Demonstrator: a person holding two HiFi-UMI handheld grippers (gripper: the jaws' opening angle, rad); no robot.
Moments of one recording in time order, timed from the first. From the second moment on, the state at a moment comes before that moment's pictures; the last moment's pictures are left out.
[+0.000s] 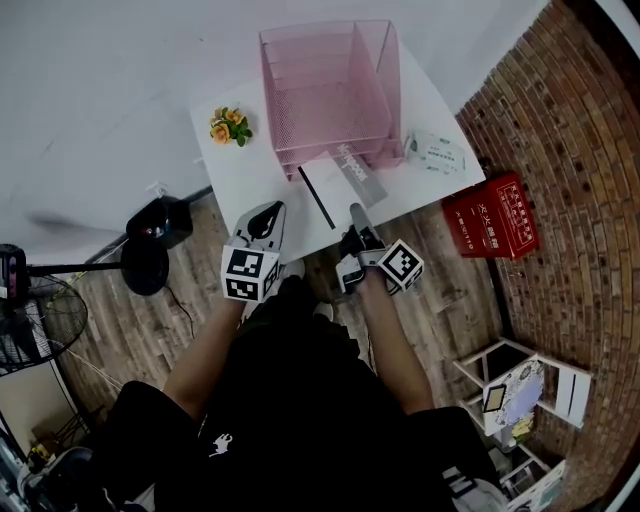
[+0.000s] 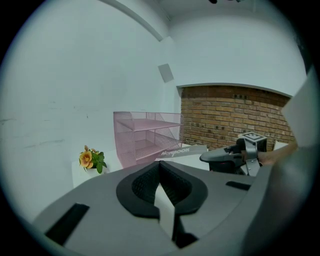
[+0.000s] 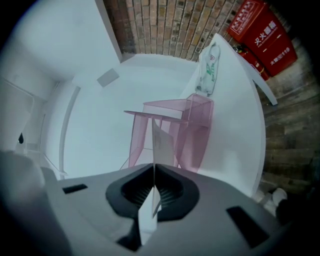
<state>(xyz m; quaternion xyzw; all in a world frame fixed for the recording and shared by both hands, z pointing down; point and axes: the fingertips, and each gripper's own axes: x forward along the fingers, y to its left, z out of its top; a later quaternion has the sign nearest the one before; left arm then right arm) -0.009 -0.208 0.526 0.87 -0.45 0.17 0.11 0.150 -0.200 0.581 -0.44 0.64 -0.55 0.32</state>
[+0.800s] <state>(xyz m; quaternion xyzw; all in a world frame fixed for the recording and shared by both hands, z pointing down) -0.007 -0.225 0.543 0.87 -0.45 0.19 0.11 0.144 -0.226 0.636 -0.52 0.55 -0.57 0.31</state>
